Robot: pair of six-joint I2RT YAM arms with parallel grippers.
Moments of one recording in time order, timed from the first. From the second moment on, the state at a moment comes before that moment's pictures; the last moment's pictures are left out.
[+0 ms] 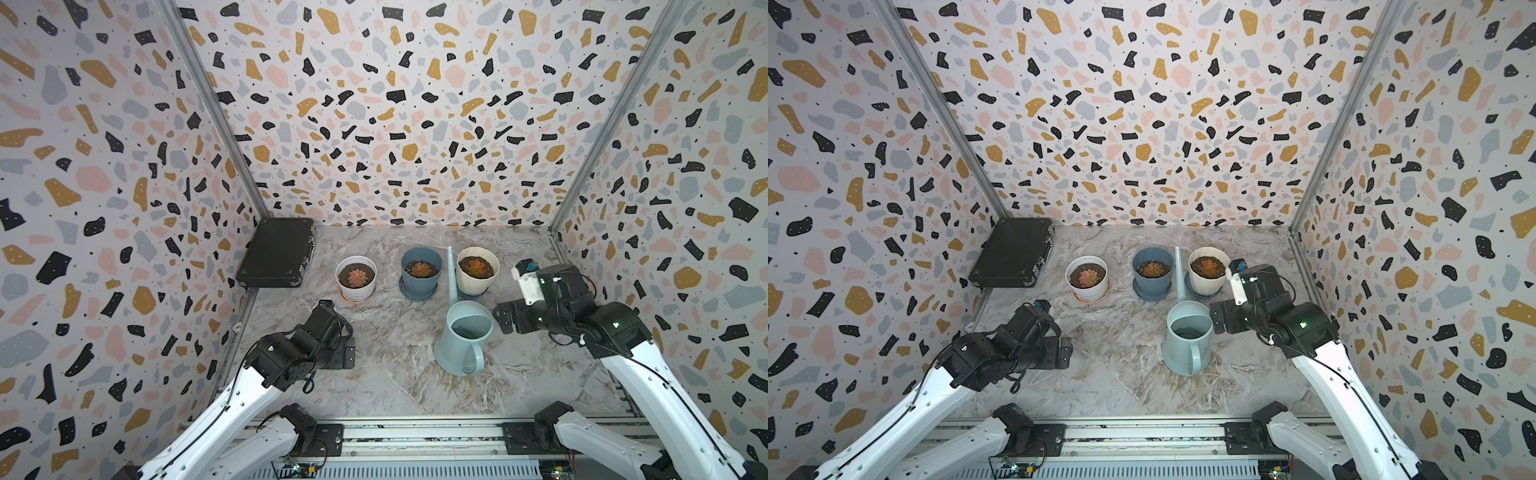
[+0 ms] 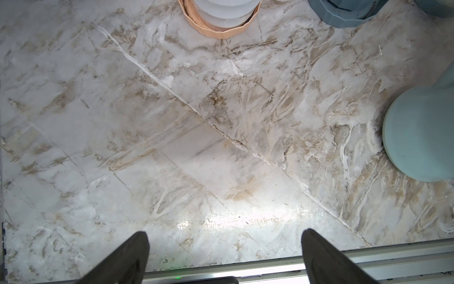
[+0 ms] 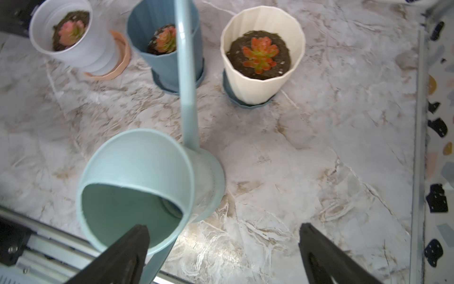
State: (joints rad) left arm -0.64 0.83 0.91 -1.20 -0.20 -0.54; right arm 0.56 0.94 1.24 -1.15 0.06 0.20
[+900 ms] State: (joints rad) left arm -0.64 0.88 0.91 -1.17 -0.22 -0.54; right arm 1.12 0.91 1.07 -1.22 0.37 0.55
